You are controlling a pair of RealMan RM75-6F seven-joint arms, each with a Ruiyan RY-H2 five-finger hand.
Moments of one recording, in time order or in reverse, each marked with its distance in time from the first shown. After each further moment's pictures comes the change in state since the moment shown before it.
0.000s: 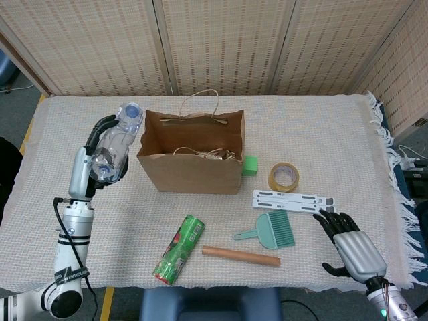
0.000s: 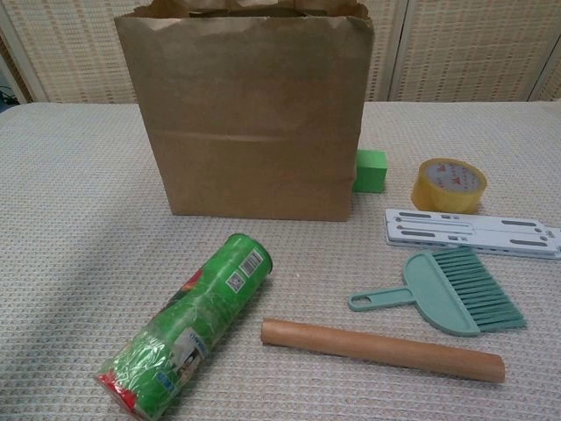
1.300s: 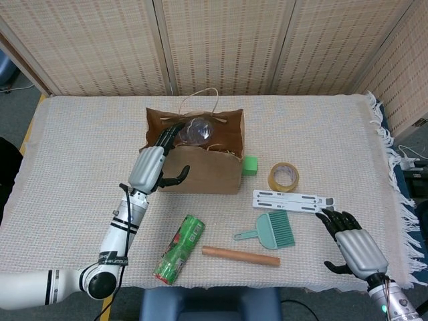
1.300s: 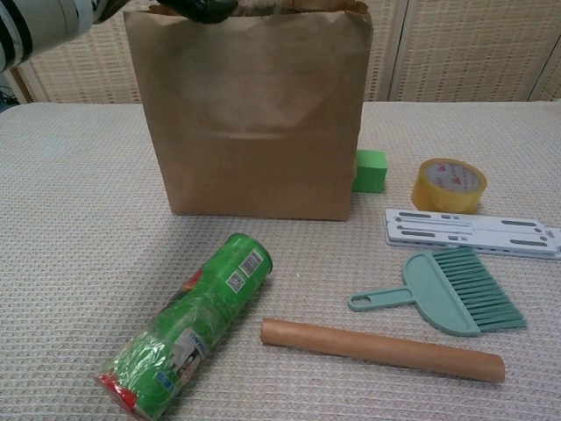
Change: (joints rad) left arm -0.285 -0.130 0.012 0.115 -0.235 -0.165 0.393; right arm 0.019 0.000 0.007 0.015 0.041 -0.019 0.002
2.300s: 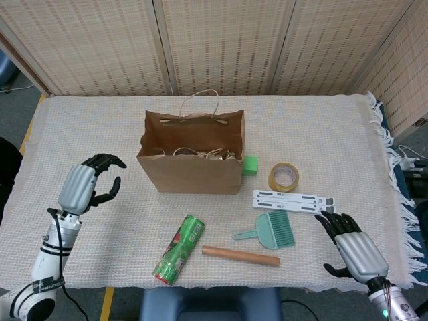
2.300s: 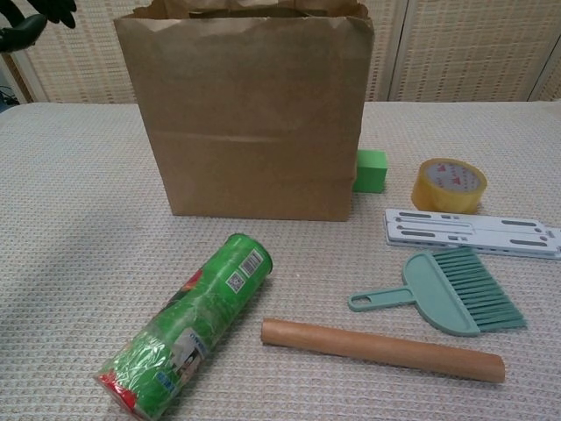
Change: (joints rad) left arm 0.316 0.276 0.266 0.124 0.519 0.154 -0.306; right arm -0.018 0.003 -0.015 -0.009 -0.039 0.016 0.003
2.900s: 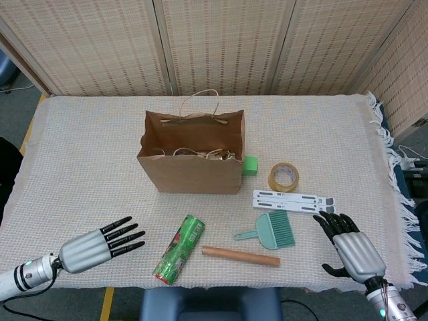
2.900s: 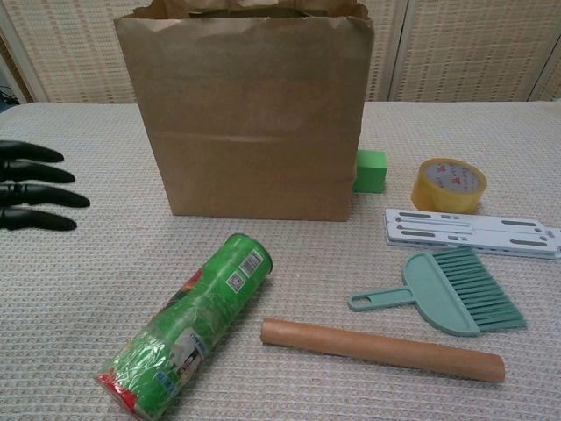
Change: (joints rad) left arm -0.036 -0.001 0.362 0.662 0.897 0.191 0.063; right arm 0.003 -0.015 0.002 -0.004 0.016 -0.001 -0.030
